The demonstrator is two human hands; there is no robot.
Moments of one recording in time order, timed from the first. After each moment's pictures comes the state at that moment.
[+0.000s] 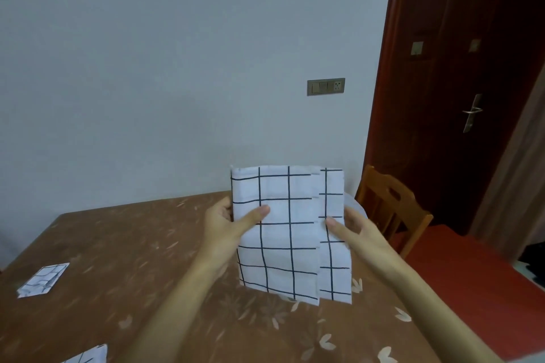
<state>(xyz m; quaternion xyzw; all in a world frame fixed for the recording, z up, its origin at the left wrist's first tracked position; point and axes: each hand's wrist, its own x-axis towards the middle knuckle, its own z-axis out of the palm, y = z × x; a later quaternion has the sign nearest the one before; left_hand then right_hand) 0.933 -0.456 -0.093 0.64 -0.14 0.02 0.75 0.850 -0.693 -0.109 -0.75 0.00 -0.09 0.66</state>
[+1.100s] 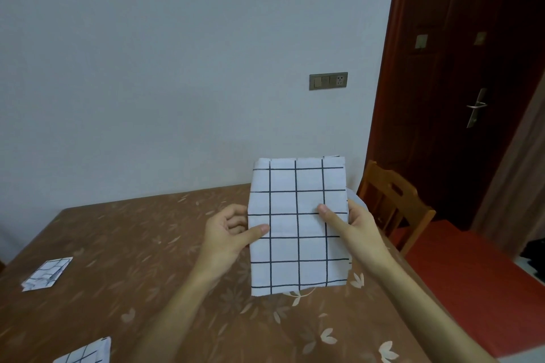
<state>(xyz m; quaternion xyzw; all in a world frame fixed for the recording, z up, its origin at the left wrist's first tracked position) 0.935 -0.442 -0.120 0.70 -0.16 -0.01 0.69 0.872 -0.679 -0.120 -0.72 0.02 -0.18 0.67</state>
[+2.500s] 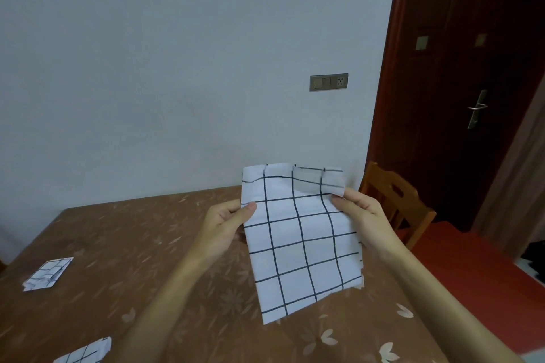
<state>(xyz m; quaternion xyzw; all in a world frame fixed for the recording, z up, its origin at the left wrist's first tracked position) 0.935 -0.437 -0.090 0.68 -0.22 -0.05 0.70 0.868 -0.688 -0.090 -0.70 -0.06 -0.17 0.69</state>
